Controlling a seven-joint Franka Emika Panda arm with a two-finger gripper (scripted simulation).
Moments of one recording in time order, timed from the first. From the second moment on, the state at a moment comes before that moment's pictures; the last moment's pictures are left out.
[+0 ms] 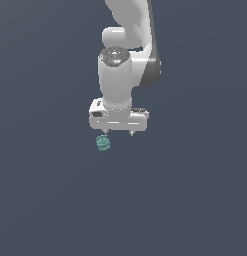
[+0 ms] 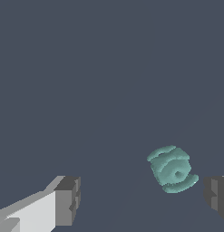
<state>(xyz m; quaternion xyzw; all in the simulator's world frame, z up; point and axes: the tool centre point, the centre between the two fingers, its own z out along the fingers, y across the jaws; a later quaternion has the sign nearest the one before) 0.001 -0.016 0.194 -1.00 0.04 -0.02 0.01</state>
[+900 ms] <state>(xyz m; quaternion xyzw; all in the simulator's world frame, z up) 0.002 -0.049 0.206 -1.00 0.05 -0.03 0.00</state>
